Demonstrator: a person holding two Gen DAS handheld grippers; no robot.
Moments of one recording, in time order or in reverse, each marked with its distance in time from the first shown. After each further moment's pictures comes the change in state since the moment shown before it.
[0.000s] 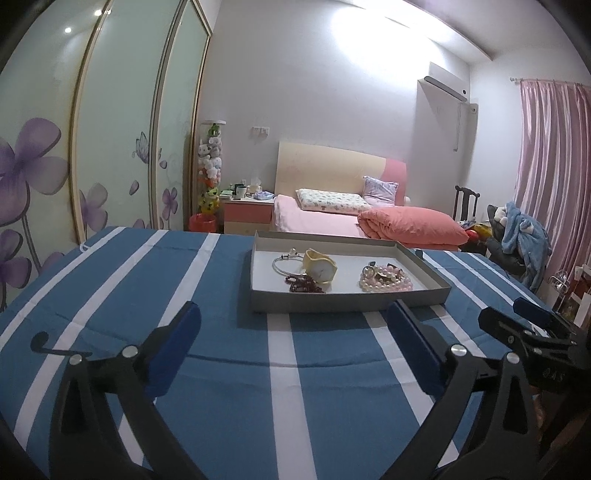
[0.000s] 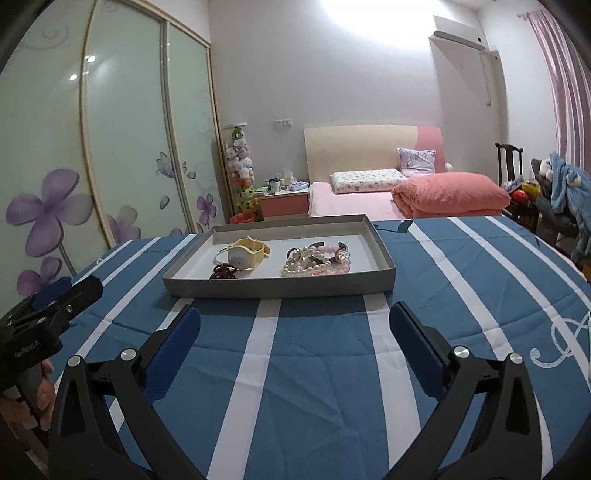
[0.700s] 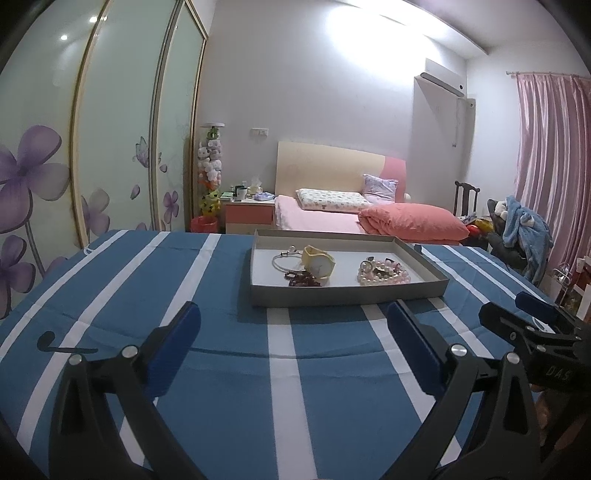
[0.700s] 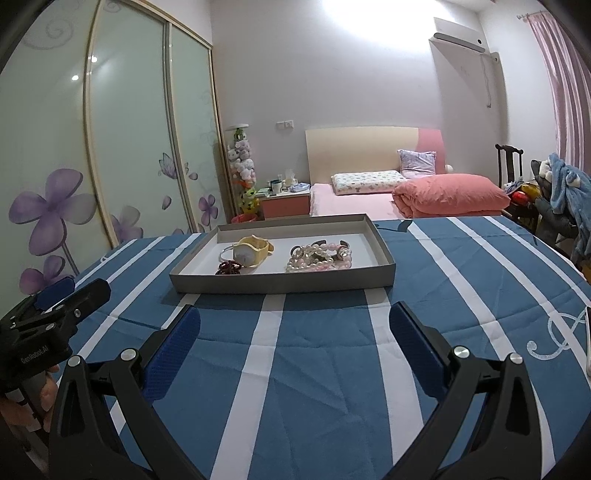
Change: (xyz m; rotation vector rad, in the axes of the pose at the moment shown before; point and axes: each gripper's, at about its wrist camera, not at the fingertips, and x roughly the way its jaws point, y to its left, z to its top) left arm -0.008 -0.007 -0.005 0.031 -0.004 0.007; right arm -0.008 0.001 -0.004 0.006 -0.005 0.004
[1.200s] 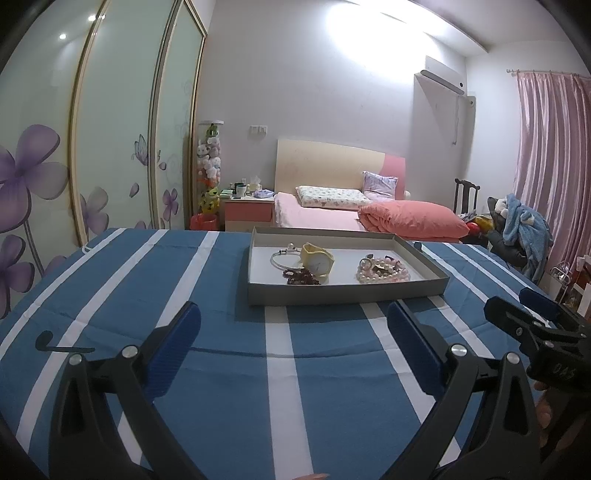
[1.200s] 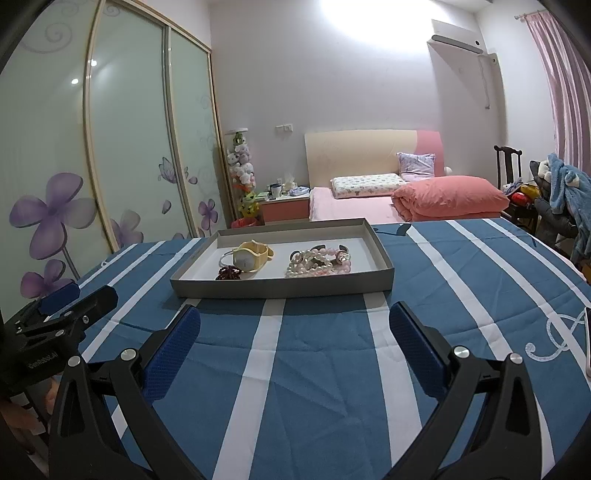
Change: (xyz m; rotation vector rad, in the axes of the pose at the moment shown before) left arm 0.002 -0.003 -0.001 0.001 0.010 0.002; right arm -0.003 -0.001 0.004 0.006 -0.014 -0.002
